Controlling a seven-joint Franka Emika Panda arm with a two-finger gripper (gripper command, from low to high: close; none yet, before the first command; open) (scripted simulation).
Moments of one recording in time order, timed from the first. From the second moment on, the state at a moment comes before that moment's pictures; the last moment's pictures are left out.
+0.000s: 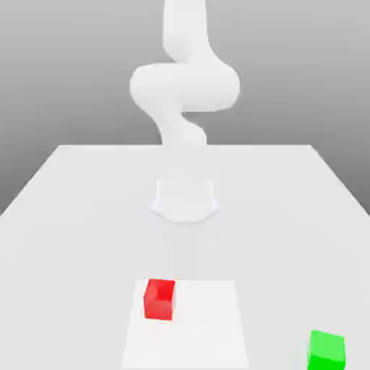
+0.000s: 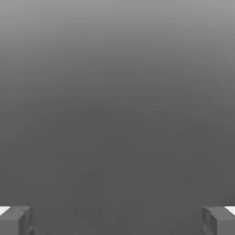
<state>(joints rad) -0.01 -0.72 -0.01 -2.35 0.00 2.35 0.80</state>
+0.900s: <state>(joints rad) -0.08 0.23 -0.03 -2.75 0.04 2.99 0.76</state>
